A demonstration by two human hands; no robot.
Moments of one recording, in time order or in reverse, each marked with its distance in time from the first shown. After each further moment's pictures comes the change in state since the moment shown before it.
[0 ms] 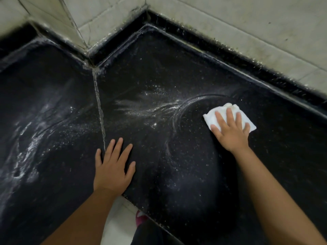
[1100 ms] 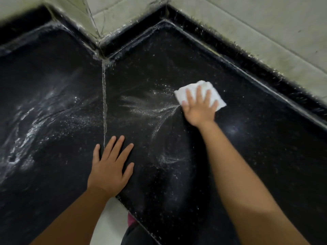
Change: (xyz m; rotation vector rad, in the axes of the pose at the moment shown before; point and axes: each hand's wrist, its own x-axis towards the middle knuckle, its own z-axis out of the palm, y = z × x) left_hand 0.000 0.001 -0.005 0.036 -0.086 -0.035; right_hand 0.068 -0.114 -0.010 -0.064 -0.039 -0.226
